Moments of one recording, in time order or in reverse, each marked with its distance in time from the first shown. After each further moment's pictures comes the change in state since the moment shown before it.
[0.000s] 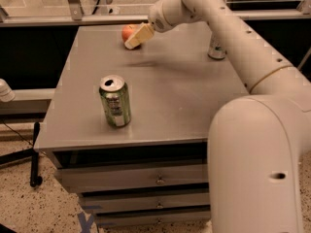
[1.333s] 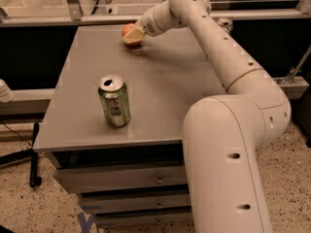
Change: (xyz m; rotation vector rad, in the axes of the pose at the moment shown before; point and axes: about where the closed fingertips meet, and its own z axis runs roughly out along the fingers) arm 0.011 -0.013 0.058 -0.002 0.000 0.084
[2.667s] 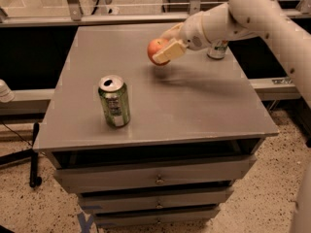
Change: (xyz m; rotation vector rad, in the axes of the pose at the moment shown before) arm 0.044 0.078 -0.164 -0.132 -0.029 -0.107
